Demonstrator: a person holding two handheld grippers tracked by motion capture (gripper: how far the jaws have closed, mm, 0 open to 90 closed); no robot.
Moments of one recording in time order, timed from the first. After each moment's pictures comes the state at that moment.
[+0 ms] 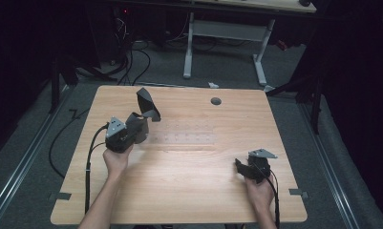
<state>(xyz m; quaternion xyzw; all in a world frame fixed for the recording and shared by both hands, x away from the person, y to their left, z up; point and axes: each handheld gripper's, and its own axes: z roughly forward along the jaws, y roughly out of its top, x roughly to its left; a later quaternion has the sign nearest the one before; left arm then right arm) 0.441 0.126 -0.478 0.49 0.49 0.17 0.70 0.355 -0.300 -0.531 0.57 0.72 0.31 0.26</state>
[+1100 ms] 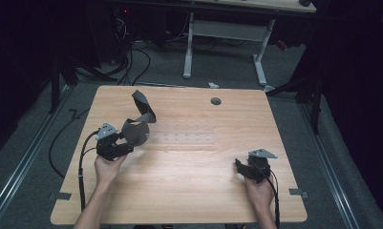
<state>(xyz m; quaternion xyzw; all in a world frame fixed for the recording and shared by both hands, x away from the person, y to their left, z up) 0.419 0.148 -0.476 0.50 0.54 0.13 0.66 0.355 -0.300 -0.531 0.57 0.72 0.31 0.26</state>
